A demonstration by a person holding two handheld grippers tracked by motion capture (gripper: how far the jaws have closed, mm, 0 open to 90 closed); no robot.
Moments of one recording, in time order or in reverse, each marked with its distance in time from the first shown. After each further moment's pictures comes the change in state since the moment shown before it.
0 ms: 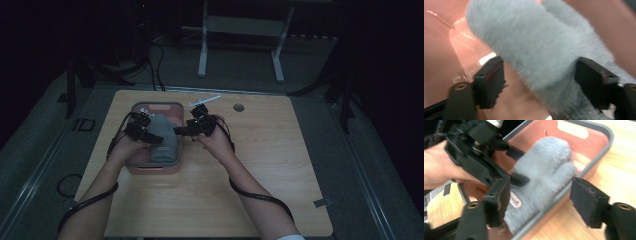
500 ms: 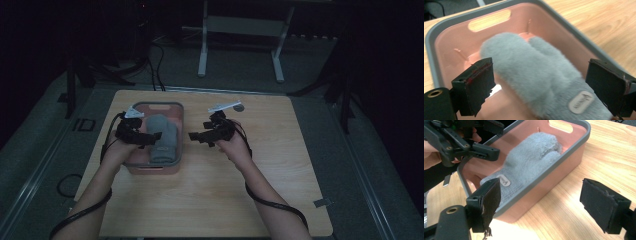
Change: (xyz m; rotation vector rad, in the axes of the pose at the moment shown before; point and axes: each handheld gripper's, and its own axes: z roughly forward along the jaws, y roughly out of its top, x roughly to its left) left arm -0.016 -0.020 -0.039 -0.299 -0.031 0.047; right arm -0.021 -0.030 -0.036 -0.044 0.008 -0.043
